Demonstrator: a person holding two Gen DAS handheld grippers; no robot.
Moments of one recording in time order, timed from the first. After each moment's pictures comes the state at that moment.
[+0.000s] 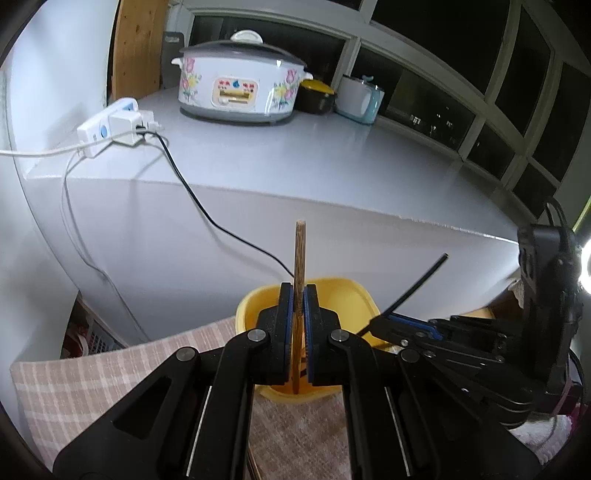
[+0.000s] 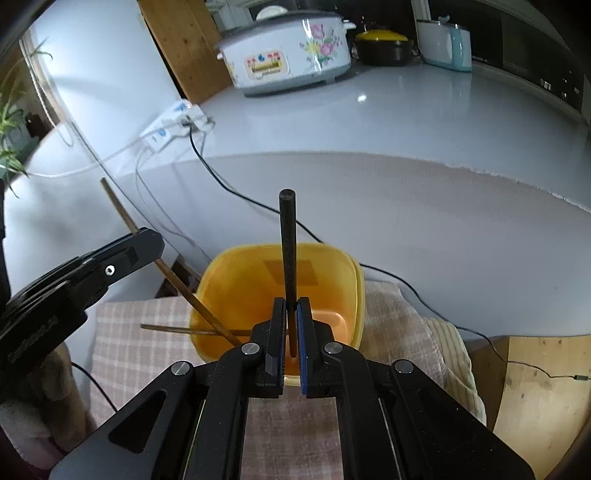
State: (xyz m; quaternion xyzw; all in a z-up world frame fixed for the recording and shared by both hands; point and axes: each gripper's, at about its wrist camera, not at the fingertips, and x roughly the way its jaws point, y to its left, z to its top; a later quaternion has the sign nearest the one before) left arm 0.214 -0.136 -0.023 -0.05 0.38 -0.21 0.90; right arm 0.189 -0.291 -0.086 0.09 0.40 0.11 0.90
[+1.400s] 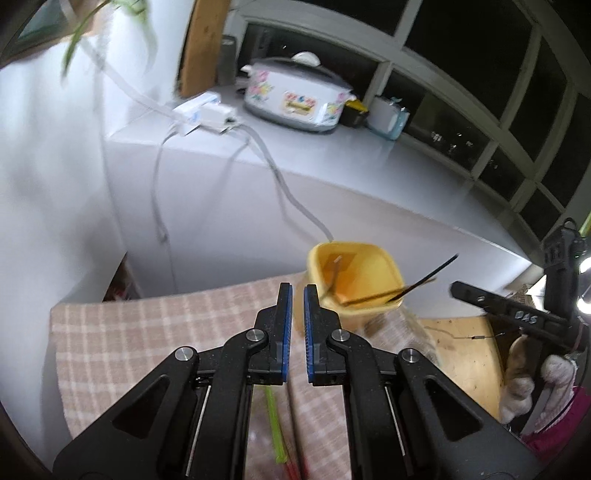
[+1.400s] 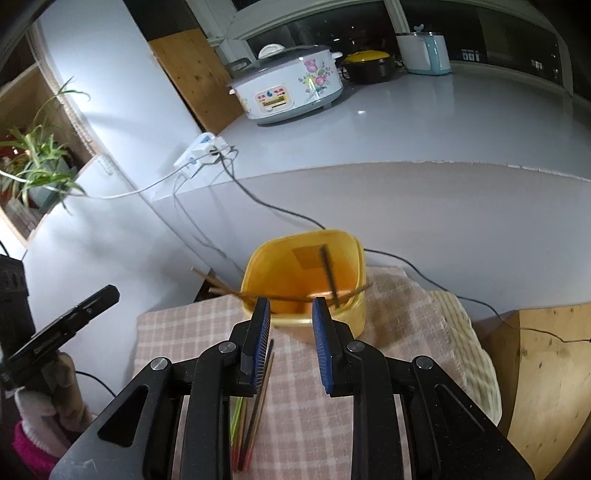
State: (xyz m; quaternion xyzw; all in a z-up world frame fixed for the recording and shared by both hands) left arm 0.127 -0.021 0.009 -0.09 0.39 -0.16 0.90; right arm 0.103 -0.307 -0.050 0.15 0.37 0.13 0.91
